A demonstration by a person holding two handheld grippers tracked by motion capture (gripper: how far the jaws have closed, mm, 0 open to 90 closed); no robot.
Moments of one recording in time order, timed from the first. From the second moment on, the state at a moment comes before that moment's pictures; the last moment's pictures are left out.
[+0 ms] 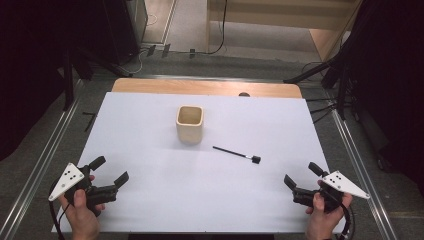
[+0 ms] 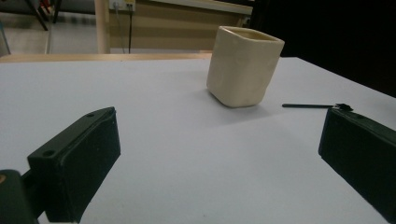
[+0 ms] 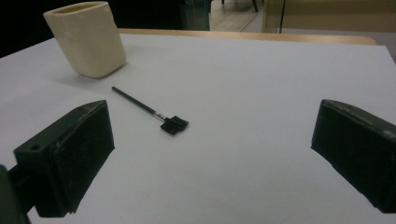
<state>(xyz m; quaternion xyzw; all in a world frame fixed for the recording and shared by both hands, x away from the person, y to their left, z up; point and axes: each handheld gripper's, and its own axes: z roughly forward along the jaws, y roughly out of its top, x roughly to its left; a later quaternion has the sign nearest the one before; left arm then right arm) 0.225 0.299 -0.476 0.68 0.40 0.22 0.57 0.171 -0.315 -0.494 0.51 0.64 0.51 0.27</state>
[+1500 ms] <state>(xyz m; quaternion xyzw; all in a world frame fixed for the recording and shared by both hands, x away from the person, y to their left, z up) 0.225 0.292 -0.479 0.69 0.39 0.20 0.58 0.242 -0.274 -0.442 0.44 0.73 0.48 0.21</state>
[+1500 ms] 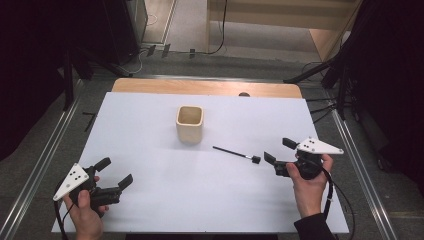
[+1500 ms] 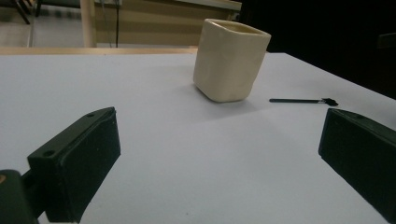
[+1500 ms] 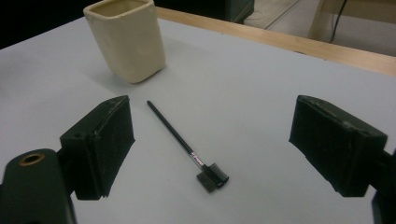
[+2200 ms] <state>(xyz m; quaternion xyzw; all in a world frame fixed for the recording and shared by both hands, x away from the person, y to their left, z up) 0.221 0.293 -0.476 0.69 0.39 0.21 0.58 0.307 -0.234 -0.435 0.39 0.83 0.37 0.12</state>
